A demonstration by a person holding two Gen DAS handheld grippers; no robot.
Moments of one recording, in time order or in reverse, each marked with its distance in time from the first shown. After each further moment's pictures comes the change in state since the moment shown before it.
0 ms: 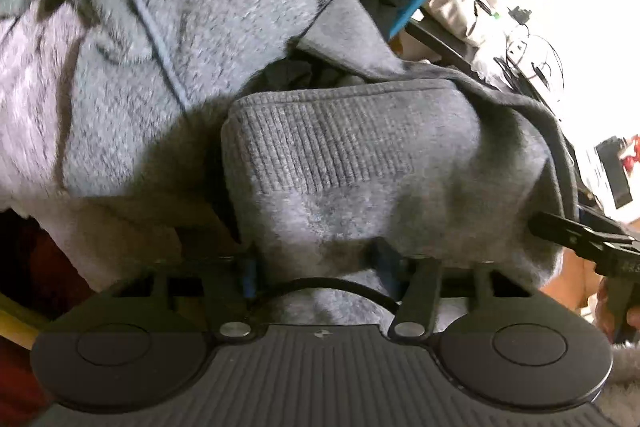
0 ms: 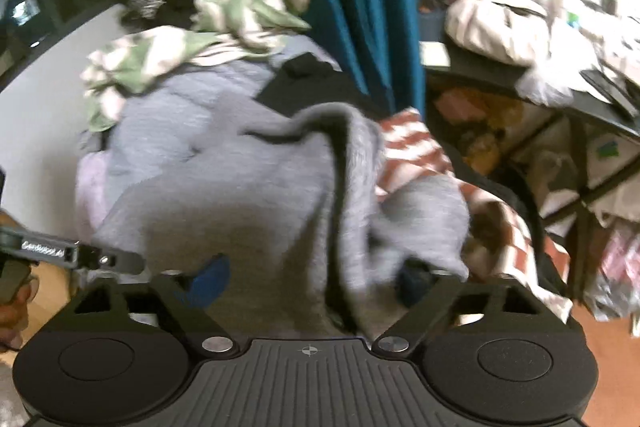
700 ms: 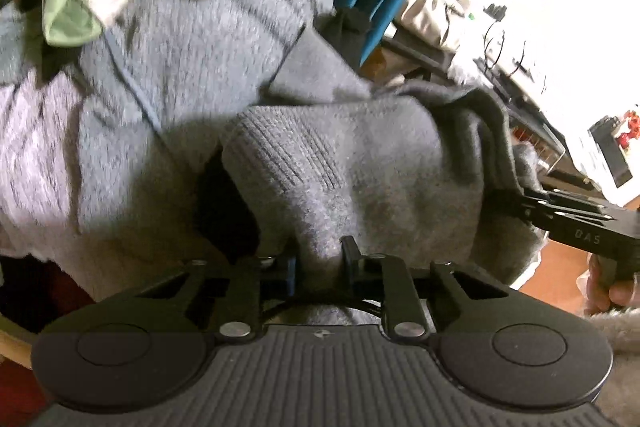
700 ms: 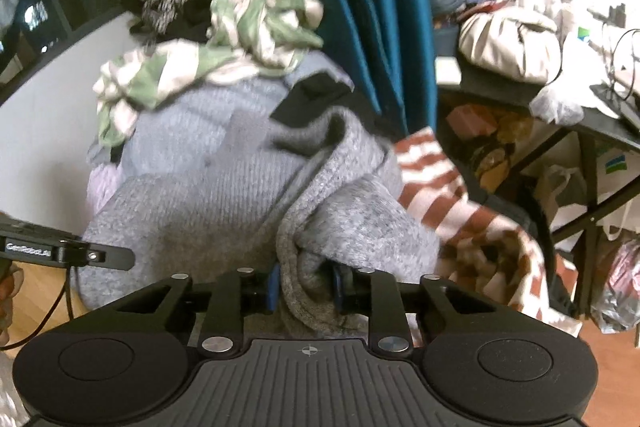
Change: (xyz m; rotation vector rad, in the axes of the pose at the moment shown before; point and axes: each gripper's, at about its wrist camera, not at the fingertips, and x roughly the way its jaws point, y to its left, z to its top) left arm -0.032 -0.022 0.012 0.104 -0.067 0.005; right arm -0.009 -0.001 0.020 0.029 -0.076 0.019
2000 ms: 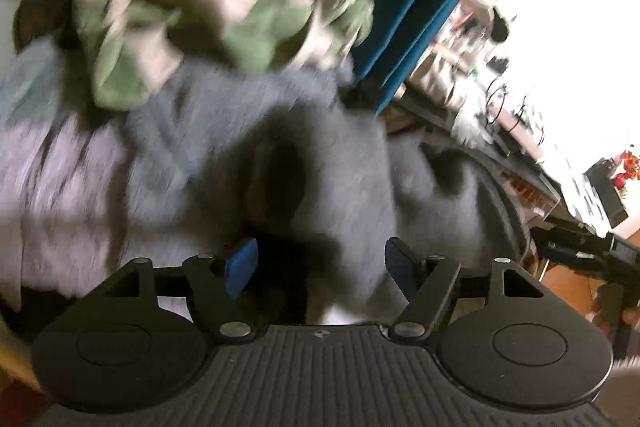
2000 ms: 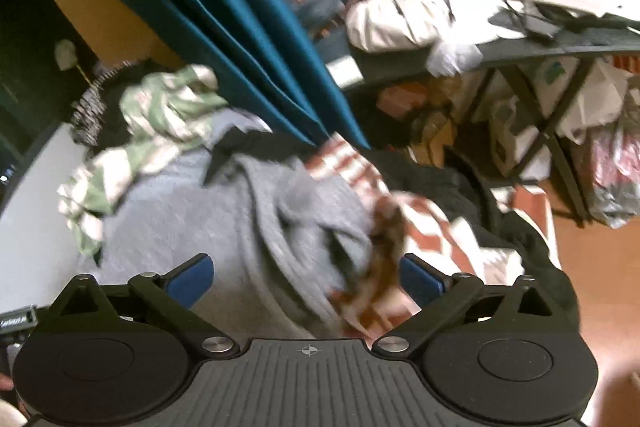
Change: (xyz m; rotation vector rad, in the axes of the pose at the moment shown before) left arm -0.038 0.033 0.014 -0.053 -0.080 -0.001; right arm -0.046 -0.066 -0.024 0.382 -0.018 -0.074
